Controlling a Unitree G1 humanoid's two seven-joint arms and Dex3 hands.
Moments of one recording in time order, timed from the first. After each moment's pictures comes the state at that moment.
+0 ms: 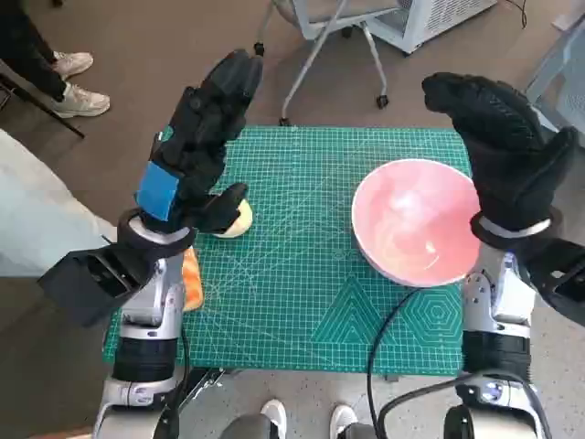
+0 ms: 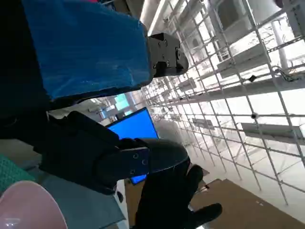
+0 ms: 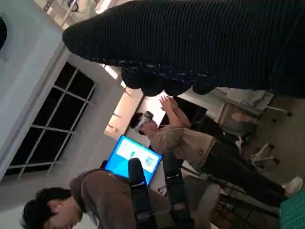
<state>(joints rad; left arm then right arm) -0.56 0.16 0.09 0.17 -0.27 -0.46 -0.43 -0.69 -0.18 -0.22 0.39 0.43 -0.59 0.63</state>
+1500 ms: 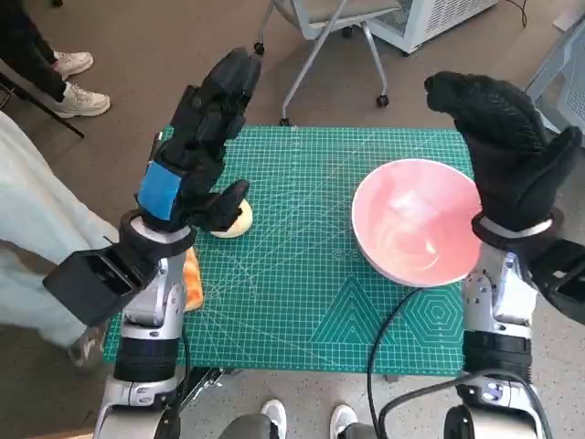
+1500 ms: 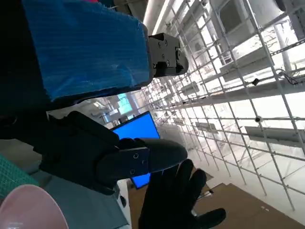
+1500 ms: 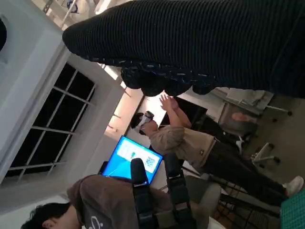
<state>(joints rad) -0.56 0.16 0.09 0.17 -0.25 -0.46 -0.40 -0.69 -0.20 -0.25 0.42 0.46 -0.59 0.65</state>
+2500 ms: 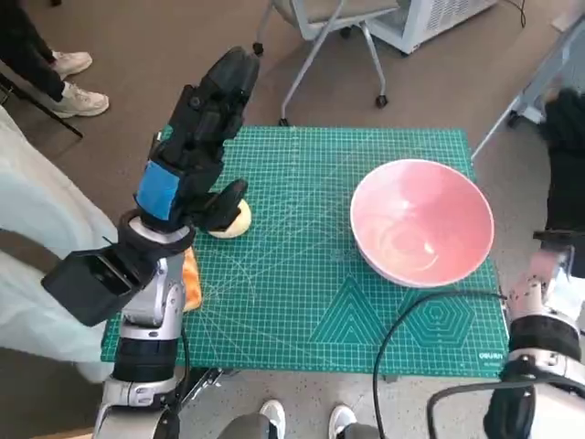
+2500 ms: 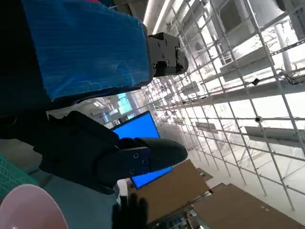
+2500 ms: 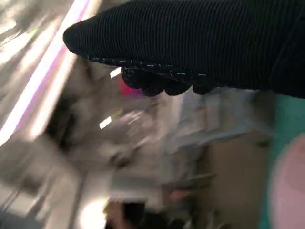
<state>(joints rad) -0.56 0.16 0.09 0.17 -0.25 -0.46 -0.41 -0.84 -0.39 -0.45 1.23 0.39 -0.63 0.38</state>
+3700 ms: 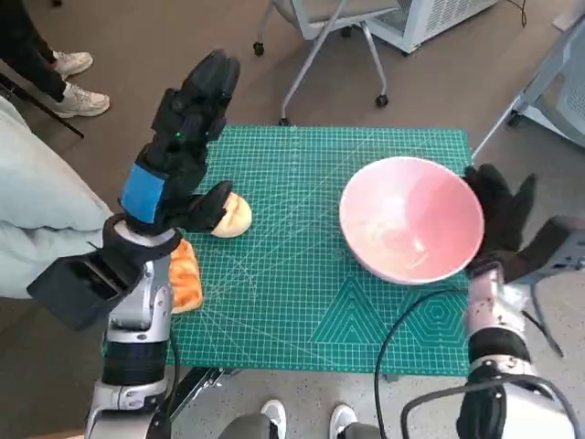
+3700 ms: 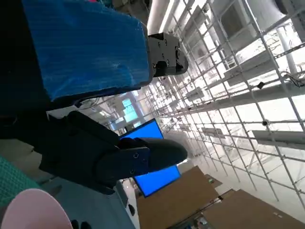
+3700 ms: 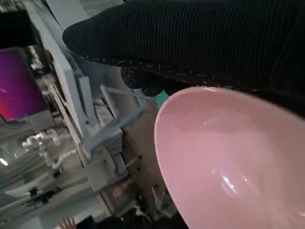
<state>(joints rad) -0.52 0.20 0.12 0.13 -0.24 -0.46 -0.40 -0.82 -0.22 -0.47 1.31 0.31 -0.36 0.25</state>
